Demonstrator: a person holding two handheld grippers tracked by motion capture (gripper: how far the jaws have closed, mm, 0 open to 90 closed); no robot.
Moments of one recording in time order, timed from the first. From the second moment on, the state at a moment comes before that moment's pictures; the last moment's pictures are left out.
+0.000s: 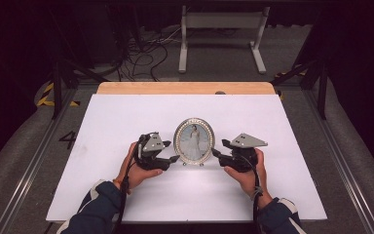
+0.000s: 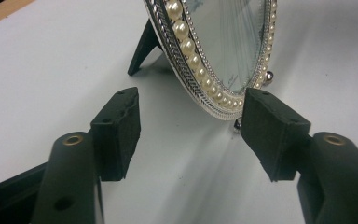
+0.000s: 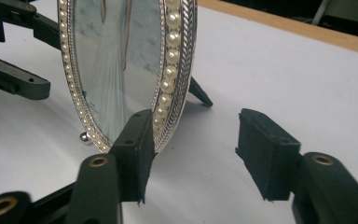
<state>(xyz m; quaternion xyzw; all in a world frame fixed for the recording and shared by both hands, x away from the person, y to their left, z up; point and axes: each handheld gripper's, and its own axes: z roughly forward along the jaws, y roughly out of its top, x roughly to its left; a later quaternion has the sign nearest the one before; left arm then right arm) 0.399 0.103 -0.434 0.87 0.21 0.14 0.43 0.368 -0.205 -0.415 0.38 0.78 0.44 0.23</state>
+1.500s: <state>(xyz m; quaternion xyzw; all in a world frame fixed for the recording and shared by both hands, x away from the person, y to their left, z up) 0.373 0.147 -0.441 0.88 0.21 0.17 0.39 0.348 -0.229 -0.422 0.32 0.83 0.38 0.24</state>
